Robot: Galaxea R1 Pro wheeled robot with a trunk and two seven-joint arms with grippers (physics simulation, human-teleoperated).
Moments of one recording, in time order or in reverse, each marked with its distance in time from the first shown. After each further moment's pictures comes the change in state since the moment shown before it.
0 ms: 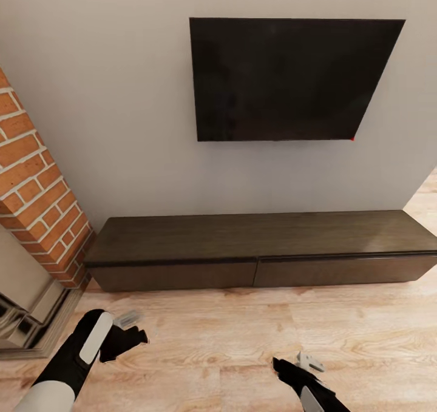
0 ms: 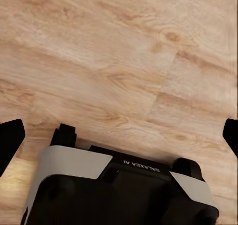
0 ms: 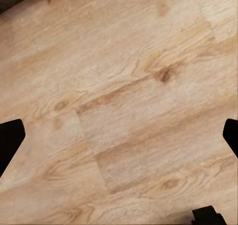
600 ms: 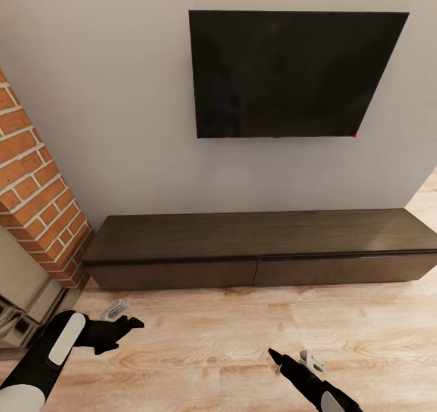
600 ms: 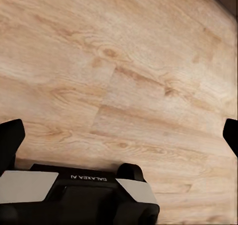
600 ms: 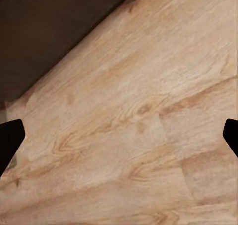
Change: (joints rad) left arm 0.013 0.122 0.036 -0.009 0.091 0.024 -0.333; right arm -0.011 -0.073 -0.045 0.086 -0.175 0.013 0.482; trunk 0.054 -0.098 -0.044
